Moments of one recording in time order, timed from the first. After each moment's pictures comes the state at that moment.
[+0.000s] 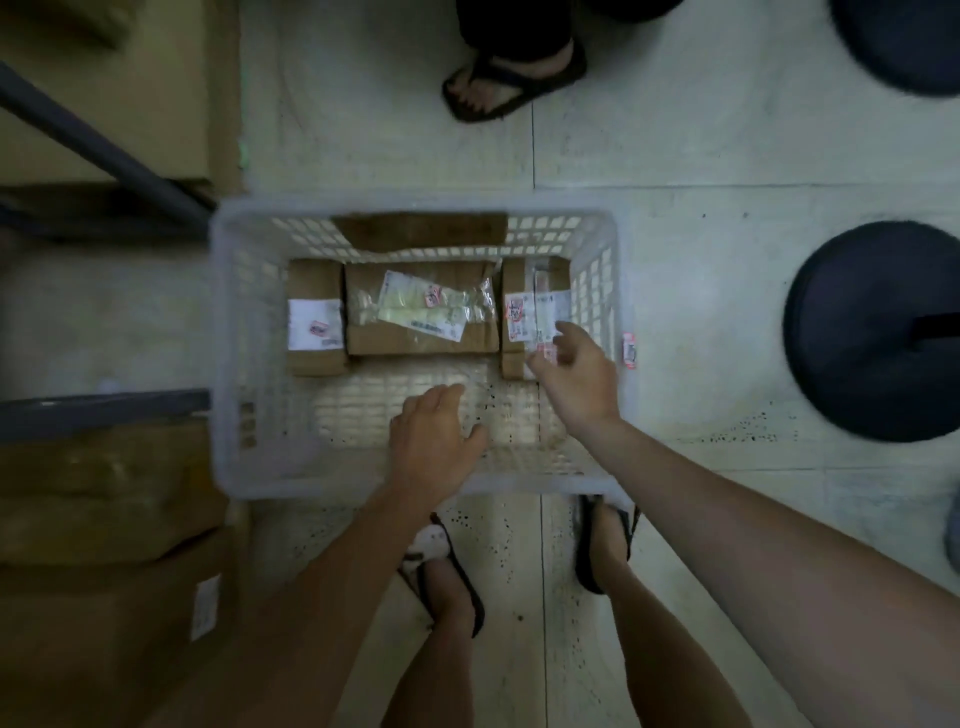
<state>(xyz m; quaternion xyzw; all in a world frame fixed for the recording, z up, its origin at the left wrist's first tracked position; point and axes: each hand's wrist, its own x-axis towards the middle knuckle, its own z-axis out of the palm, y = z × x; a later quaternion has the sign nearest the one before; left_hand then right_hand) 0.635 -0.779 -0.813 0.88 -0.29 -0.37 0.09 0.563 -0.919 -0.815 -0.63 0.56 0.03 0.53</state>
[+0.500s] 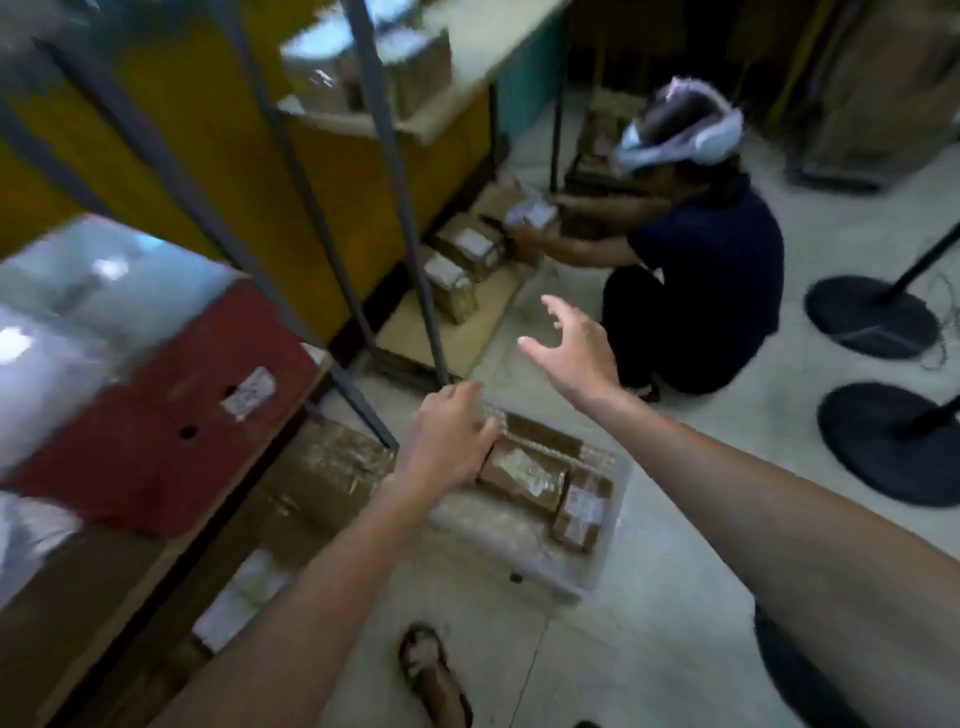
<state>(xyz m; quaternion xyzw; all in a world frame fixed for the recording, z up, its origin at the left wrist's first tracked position) 0.560 -0.718 -0.323 0.95 -0.18 -0.05 0.24 0.576 -0.885 -0.311 -0.89 0.15 -0.08 0.41</state>
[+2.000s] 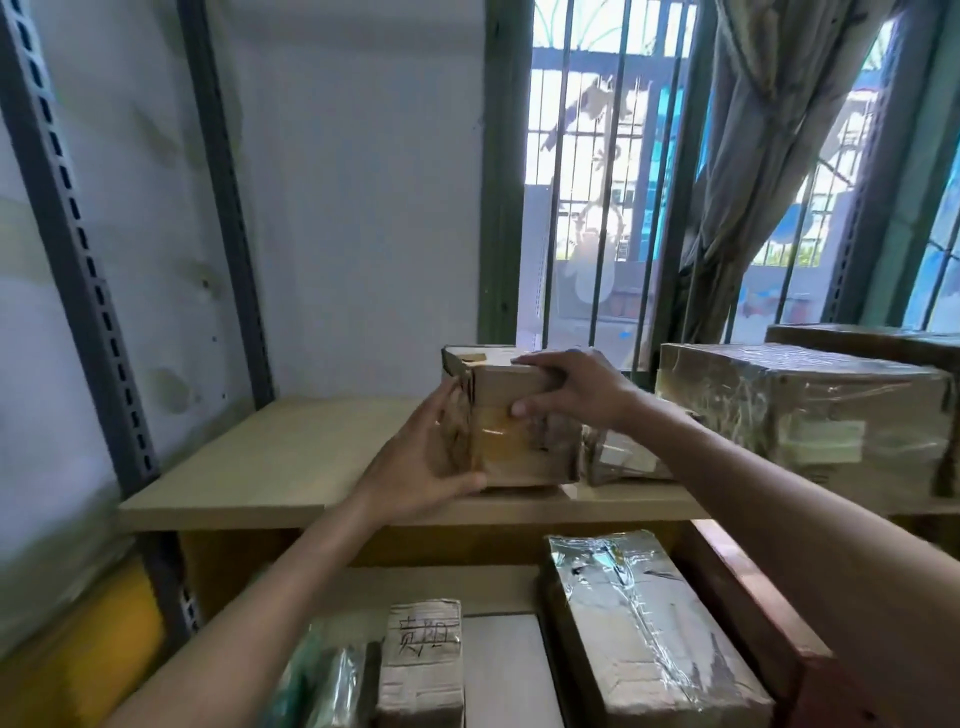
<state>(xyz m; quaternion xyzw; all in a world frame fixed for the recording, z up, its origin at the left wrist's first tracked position) 0.242 -0.116 -0.016 0.90 0.13 0.31 0.26 0.405 -0.262 0.074 -0.75 -0.58 -0.04 0.30</state>
